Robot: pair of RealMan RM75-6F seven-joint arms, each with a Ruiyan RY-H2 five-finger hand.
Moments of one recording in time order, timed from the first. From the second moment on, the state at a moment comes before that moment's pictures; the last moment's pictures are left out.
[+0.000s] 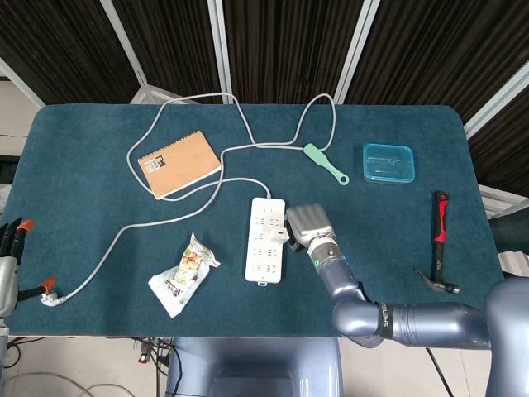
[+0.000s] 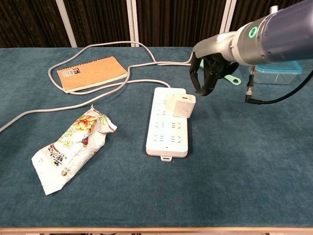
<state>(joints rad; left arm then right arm) -0.09 -1.17 -0.10 -1.67 1.35 1.49 0.20 1.17 -1.42 0.31 -1.80 -0.08 1.04 -0.89</state>
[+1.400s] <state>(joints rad) -0.09 -1.17 -0.11 -1.66 1.34 1.49 0.19 1.25 -1.59 0.35 -1.60 0.03 1.03 -0.78</state>
